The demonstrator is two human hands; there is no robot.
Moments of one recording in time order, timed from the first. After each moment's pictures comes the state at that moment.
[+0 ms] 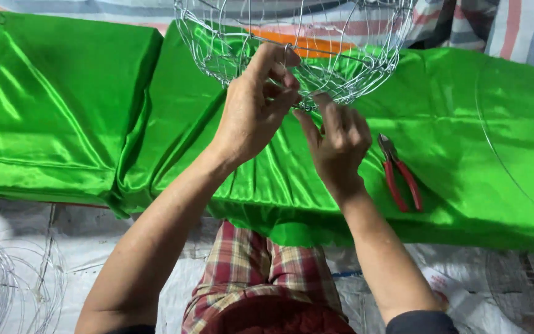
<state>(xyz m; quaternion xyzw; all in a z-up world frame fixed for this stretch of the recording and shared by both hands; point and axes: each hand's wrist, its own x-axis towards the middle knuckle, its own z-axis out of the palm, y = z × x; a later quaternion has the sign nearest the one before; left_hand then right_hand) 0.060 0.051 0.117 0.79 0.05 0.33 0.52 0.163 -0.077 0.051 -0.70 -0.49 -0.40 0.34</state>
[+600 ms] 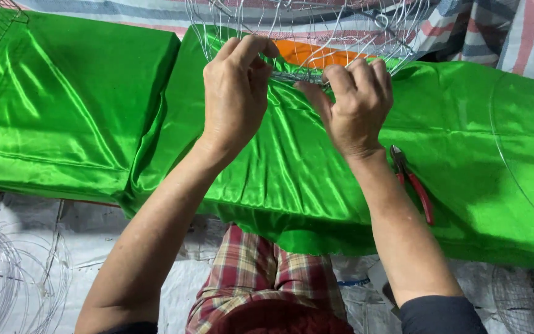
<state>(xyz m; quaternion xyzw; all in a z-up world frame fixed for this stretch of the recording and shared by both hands) 0.051 0.088 0.132 0.83 0.12 0.49 0.24 0.205 -0.030 0.082 -0.65 -0.52 -0.46 0.31</state>
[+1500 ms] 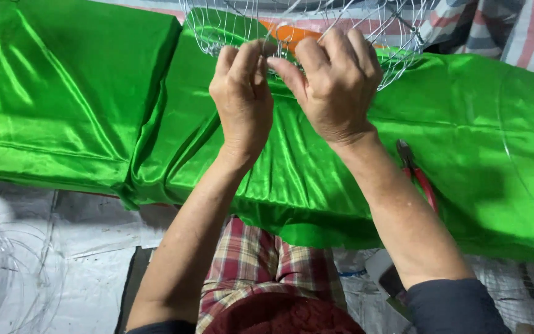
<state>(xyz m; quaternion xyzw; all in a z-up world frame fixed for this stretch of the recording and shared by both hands) 0.058 0.080 0.091 0.74 0.21 0.59 0.24 0.165 -0.003 0.121 -0.61 -0.57 -0.47 0.29</state>
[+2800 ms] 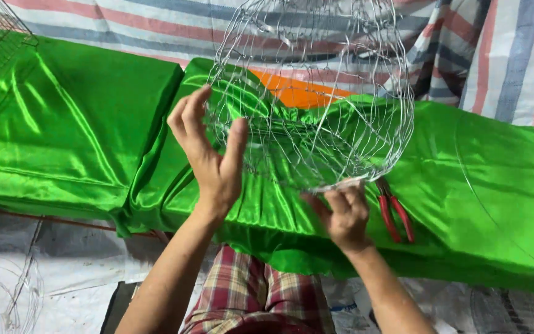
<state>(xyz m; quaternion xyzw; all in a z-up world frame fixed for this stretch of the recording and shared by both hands) 0.009 0.069 0.086 0.69 0.17 0.64 0.29 0.186 -0.114 -0.053 -0.62 -0.57 -0.38 0.38</state>
